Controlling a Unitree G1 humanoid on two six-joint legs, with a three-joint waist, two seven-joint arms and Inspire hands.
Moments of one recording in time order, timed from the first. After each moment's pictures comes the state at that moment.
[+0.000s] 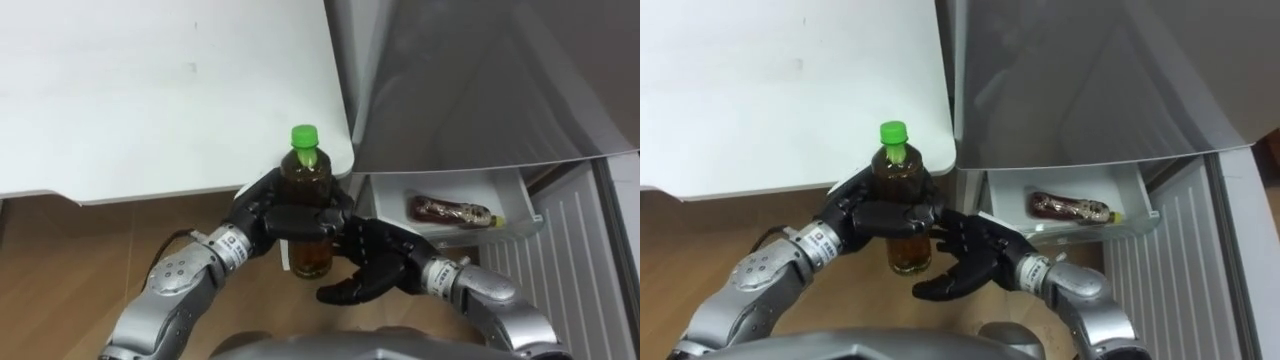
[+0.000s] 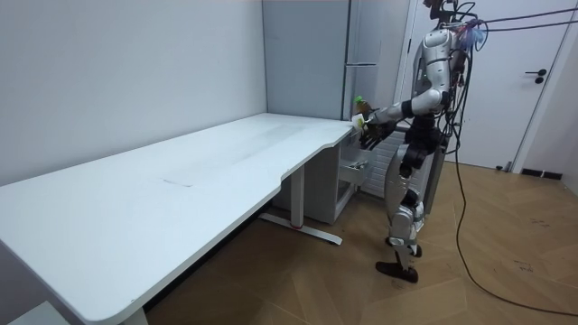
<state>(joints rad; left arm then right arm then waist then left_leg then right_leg) 0.24 0.31 -0.33 0.00 -0.42 0.10 -0.35 0.19 -0.27 0.28 0.38 0.23 0.06 0.69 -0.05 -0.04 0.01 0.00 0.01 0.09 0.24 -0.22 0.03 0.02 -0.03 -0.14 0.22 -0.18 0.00</state>
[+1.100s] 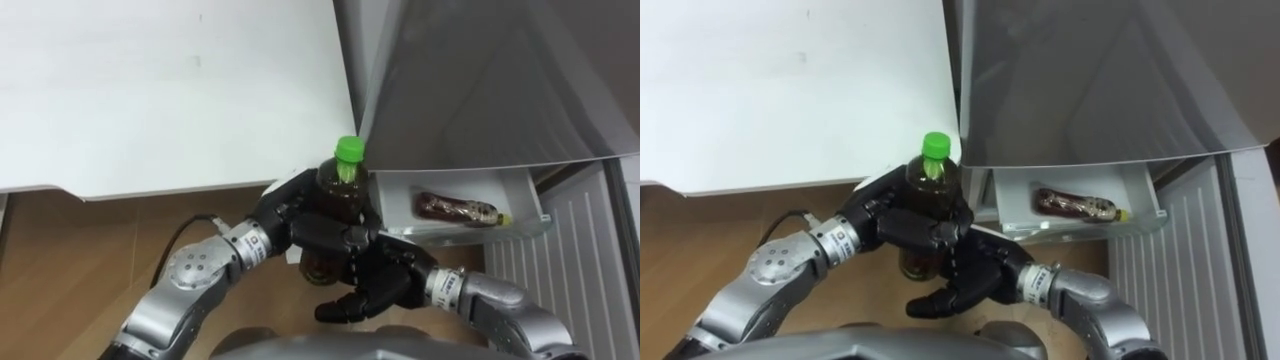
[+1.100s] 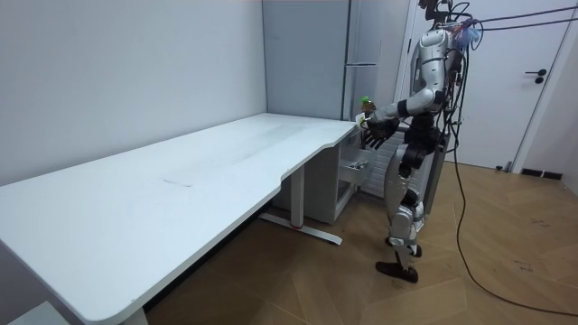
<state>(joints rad) 0.18 0.34 -0.47 0.02 -0.30 0.07 -0.38 0.18 -0.38 0.42 0.36 0.47 0.09 0.75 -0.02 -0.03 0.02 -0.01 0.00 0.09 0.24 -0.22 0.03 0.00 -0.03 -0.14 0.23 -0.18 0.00</state>
